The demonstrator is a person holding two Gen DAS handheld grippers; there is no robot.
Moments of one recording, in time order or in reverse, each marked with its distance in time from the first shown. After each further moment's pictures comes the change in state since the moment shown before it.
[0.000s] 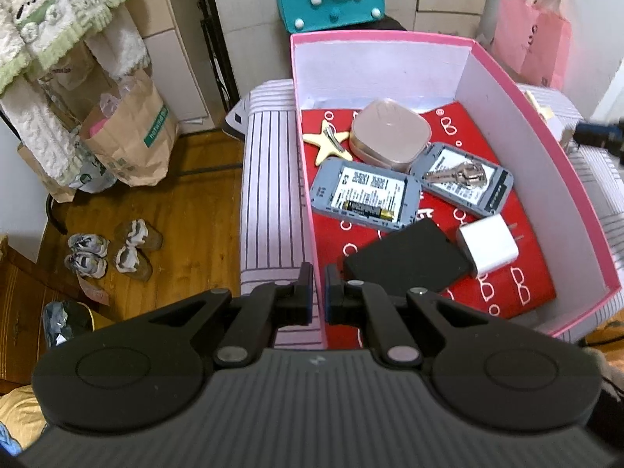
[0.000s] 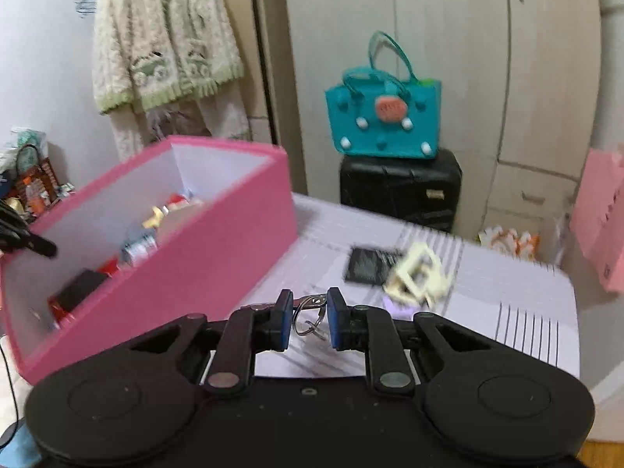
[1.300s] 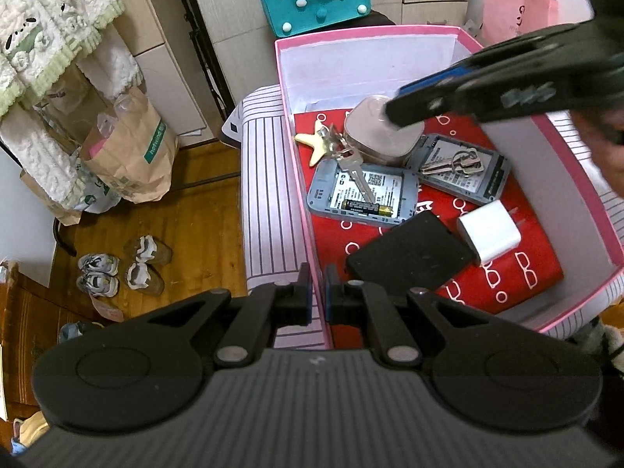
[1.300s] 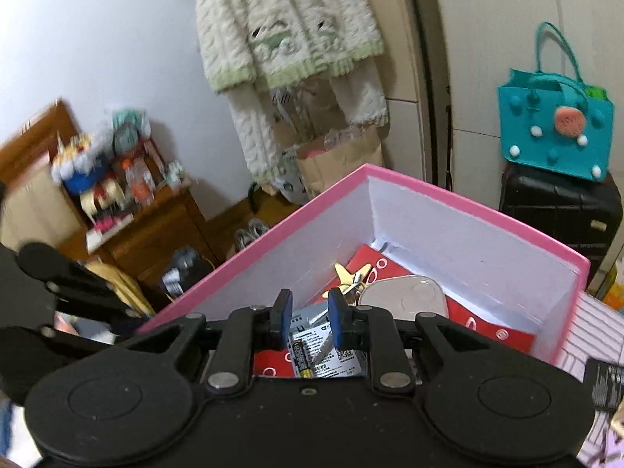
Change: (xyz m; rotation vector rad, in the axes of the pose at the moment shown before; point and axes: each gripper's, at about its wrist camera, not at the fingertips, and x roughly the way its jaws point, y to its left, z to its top) left arm -0.004 -0.007 -0.001 0.092 -0.014 0.027; right arm 0.088 0.116 0.081 -0.019 0.098 0.349
